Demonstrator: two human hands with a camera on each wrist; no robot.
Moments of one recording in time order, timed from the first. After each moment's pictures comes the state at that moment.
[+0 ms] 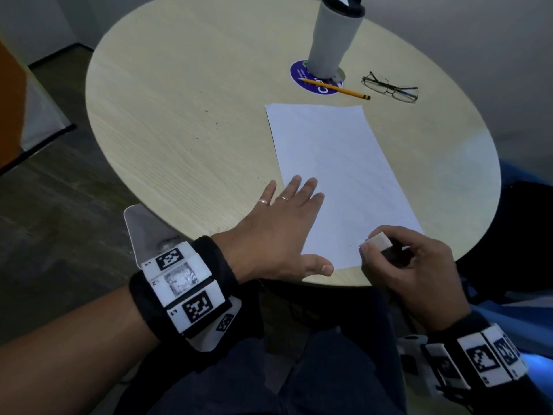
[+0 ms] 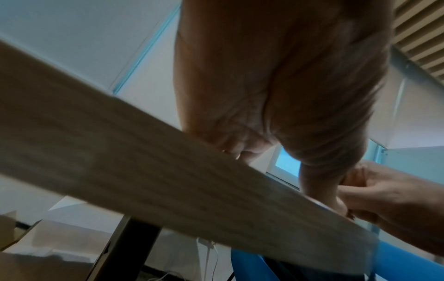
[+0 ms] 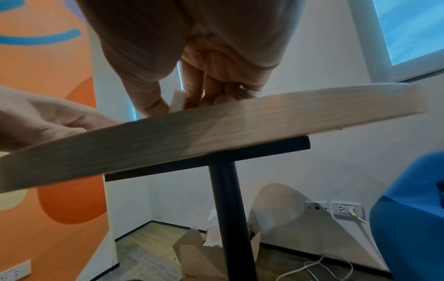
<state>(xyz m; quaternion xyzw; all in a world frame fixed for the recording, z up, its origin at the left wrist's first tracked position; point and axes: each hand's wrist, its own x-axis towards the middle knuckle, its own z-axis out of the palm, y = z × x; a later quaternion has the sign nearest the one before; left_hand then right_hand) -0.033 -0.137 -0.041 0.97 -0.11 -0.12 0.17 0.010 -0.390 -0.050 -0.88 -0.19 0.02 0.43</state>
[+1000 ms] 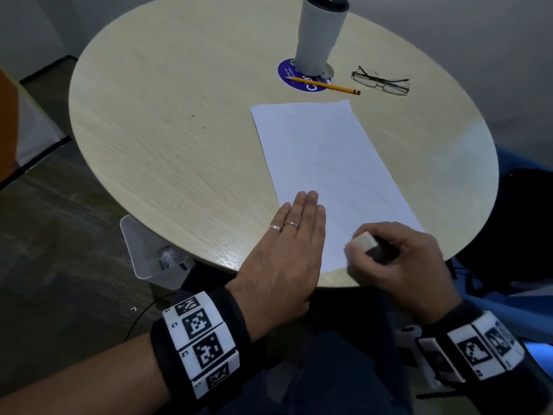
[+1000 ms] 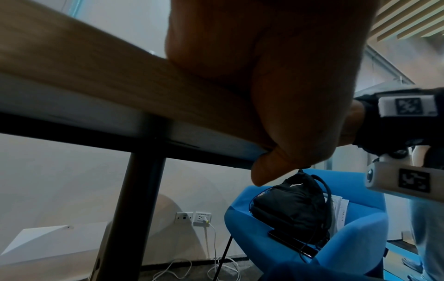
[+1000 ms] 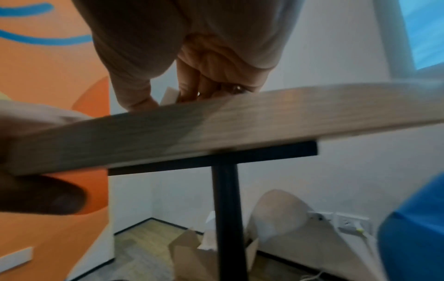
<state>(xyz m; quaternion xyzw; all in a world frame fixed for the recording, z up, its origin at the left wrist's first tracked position) -0.059 -0.178 -0.072 0.99 -0.11 -0.02 0.00 0.011 -0.379 -0.046 -0.89 -0.27 0.00 0.37</state>
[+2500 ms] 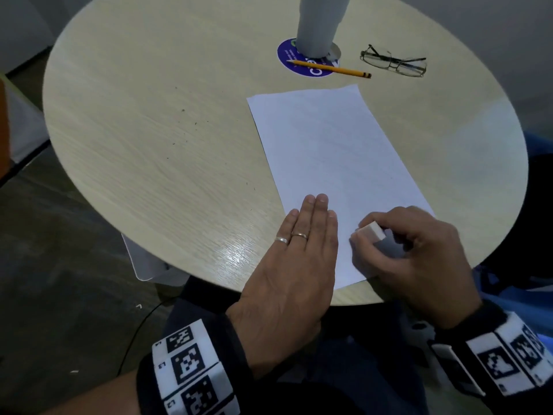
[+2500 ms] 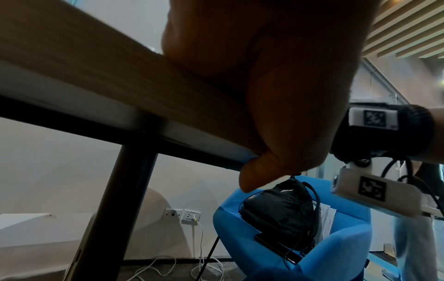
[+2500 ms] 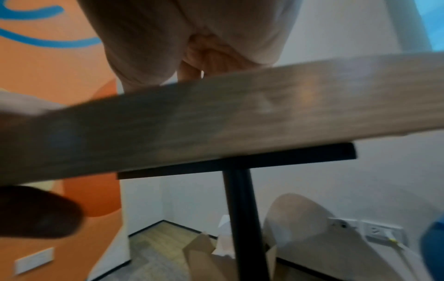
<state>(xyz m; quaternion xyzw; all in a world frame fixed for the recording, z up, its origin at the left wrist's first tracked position) -0.057 -0.182 -0.060 0.99 -0.12 -0.02 0.03 0.028 -0.362 -0.044 -0.91 -0.27 -0.06 0.30</state>
